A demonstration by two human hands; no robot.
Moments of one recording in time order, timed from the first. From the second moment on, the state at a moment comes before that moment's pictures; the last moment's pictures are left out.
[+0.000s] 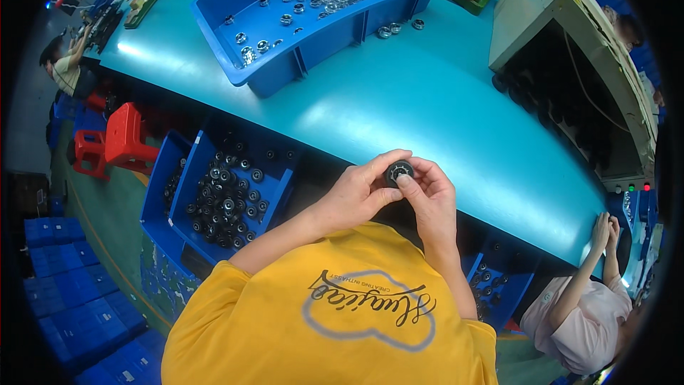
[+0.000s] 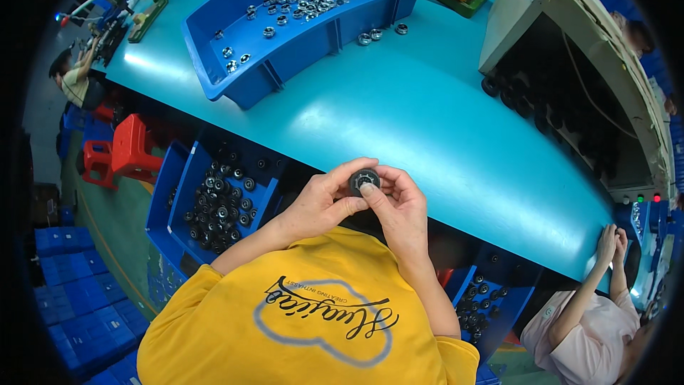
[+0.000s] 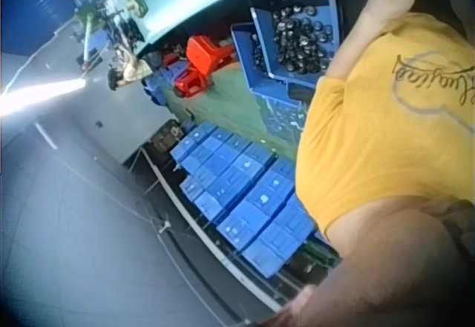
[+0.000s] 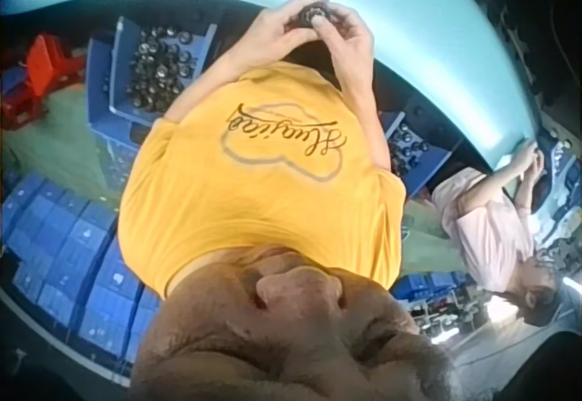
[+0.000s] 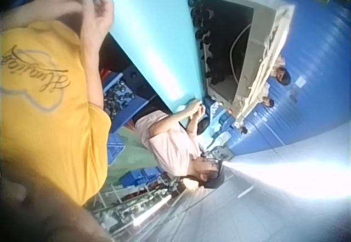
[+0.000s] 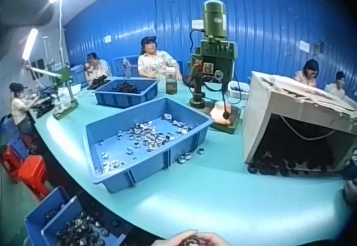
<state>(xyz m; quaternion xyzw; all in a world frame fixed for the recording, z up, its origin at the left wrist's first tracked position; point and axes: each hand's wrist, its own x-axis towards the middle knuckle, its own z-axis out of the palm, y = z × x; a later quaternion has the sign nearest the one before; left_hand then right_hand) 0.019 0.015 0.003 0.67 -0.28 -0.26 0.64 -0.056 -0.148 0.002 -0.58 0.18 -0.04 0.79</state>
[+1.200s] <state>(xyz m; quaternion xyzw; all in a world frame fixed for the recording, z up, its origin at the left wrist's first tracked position) 0.015 0.012 -0.011 0.67 -0.27 -0.20 0.66 -0.051 -0.147 -0.021 -0.54 0.18 -0.06 0.82</state>
